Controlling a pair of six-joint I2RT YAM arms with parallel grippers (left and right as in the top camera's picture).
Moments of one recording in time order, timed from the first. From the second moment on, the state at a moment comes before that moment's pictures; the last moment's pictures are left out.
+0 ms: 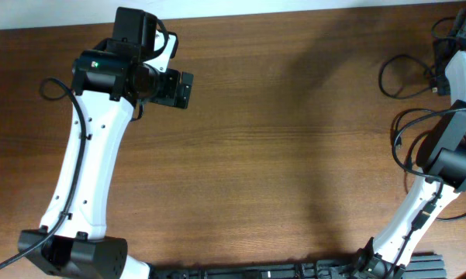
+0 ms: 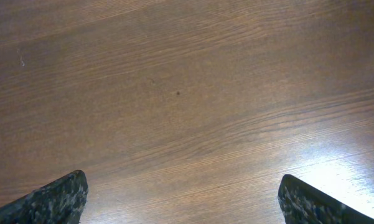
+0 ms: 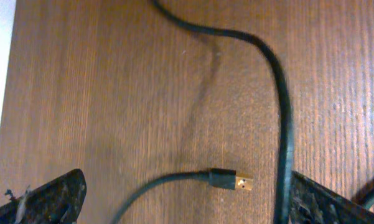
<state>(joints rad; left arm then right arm) -0.23 1.70 1.85 -1.24 -0.01 0.06 -0.46 2.31 1.93 -0.61 0.33 1.04</state>
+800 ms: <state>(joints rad) -0.23 1.70 1.85 -1.24 -0.02 0.06 -0.10 1.55 1.94 -1.23 -0.01 0.26</state>
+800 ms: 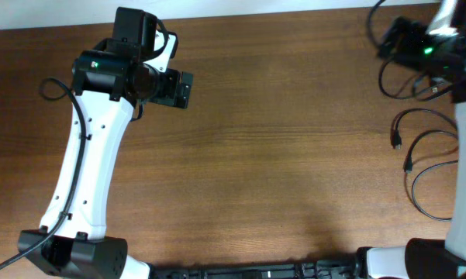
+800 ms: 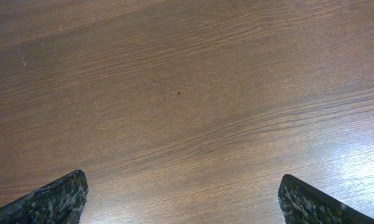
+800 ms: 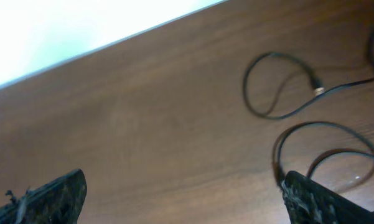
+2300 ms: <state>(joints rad) -0.23 1.55 1.85 -1.23 -0.02 0.06 0.17 1.56 1.94 -1.29 -0.02 0.25</state>
